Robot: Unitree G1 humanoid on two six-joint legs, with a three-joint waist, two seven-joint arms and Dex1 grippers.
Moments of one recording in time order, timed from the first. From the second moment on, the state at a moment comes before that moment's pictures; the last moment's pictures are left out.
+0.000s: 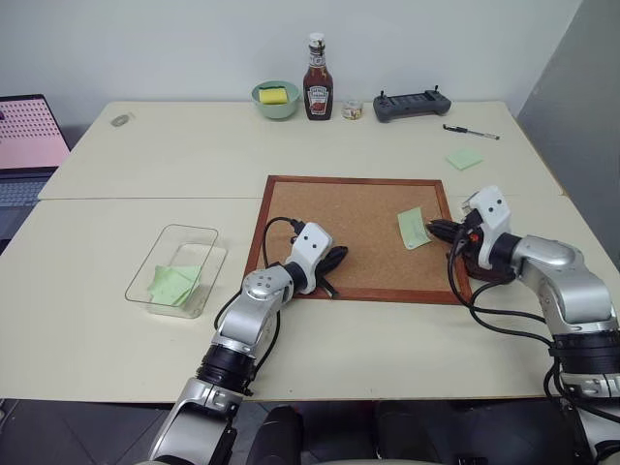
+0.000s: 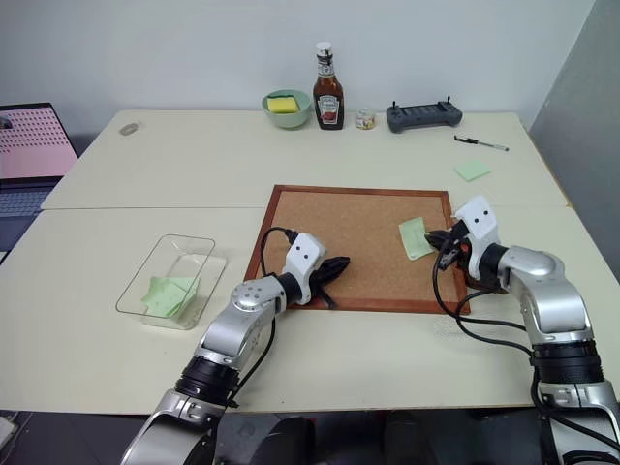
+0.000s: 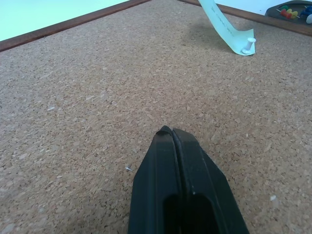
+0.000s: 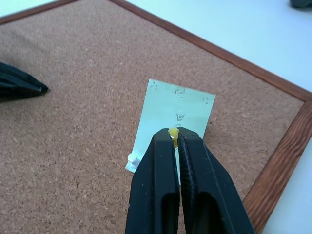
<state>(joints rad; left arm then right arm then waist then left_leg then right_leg) -0.45 0.20 -0.22 0.19 -0.07 0.28 -0.58 -0.44 -0.64 -0.06 0.00 0.27 0.53 0.76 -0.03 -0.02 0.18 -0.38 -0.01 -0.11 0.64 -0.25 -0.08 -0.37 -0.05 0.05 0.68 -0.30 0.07</state>
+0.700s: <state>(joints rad) -0.46 0.20 -0.24 0.21 -0.07 0.27 -0.59 -0.23 -0.94 -0.10 0.04 0.15 0.46 0.85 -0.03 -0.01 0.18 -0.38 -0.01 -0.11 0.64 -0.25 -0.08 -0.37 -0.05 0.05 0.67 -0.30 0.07</state>
